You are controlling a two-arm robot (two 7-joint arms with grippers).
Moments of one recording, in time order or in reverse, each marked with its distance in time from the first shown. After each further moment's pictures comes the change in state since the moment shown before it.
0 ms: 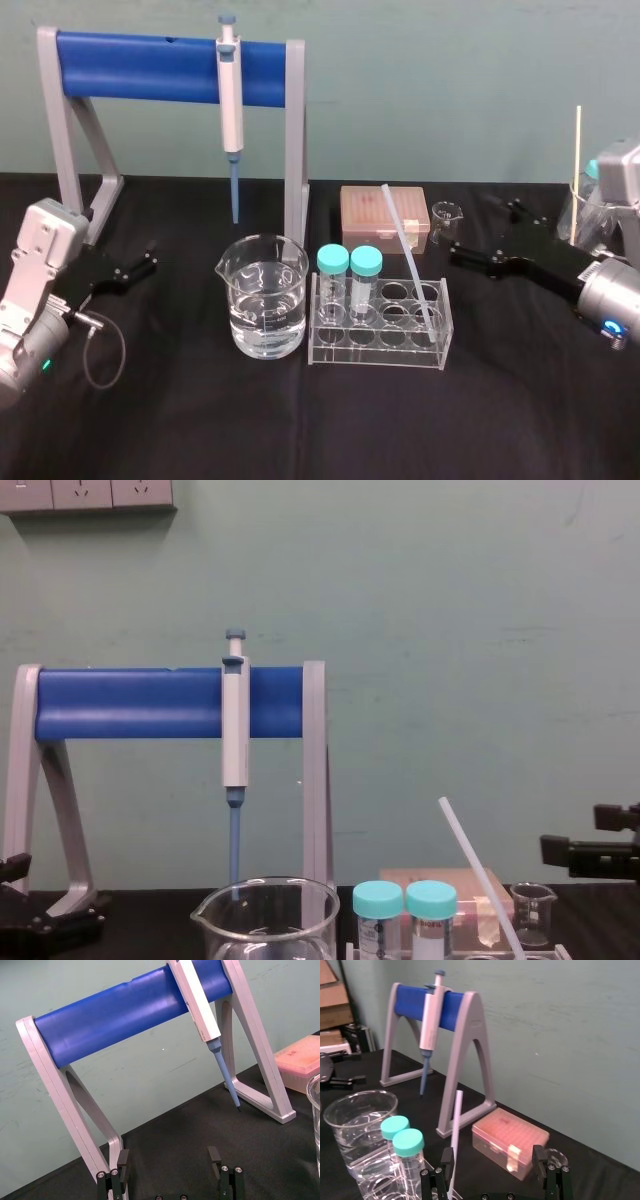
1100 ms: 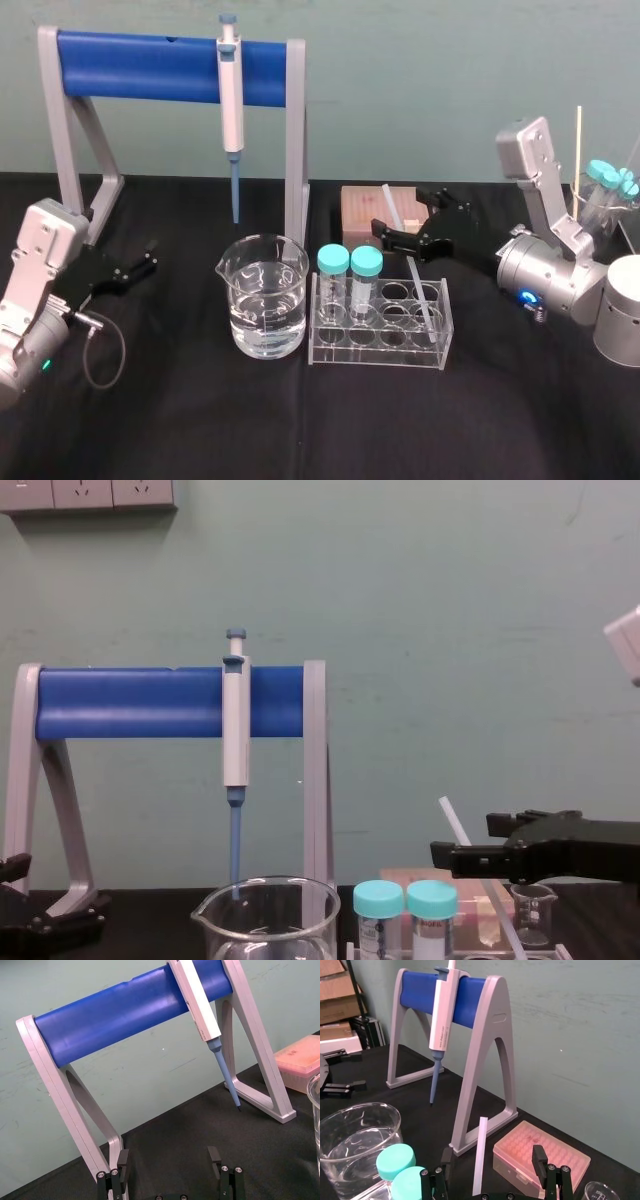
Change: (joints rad) left arm 0.000 0.000 0.000 0.000 0.000 0.000 0.000; right arm 0.170 -0.189 -0.080 0.178 -0.119 0.065 0.024
